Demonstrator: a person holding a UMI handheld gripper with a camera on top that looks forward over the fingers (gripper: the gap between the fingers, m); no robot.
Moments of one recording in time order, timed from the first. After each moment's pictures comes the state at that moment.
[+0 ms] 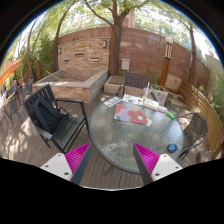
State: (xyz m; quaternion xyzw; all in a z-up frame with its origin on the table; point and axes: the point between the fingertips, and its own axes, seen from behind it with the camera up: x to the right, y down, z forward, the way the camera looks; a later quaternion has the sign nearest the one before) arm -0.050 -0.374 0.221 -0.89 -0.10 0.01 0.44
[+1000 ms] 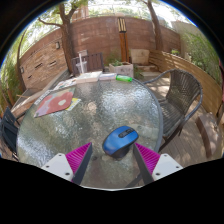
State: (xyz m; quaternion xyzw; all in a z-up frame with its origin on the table) arm 0.330 -0.211 -0.009 -0.91 0.10 0.01 0.40
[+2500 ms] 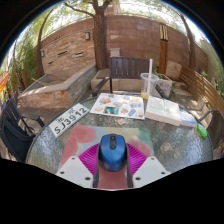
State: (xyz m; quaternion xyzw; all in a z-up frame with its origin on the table) arm 0.063 0.114 0.013 -0.91 -0.04 0.04 0.41
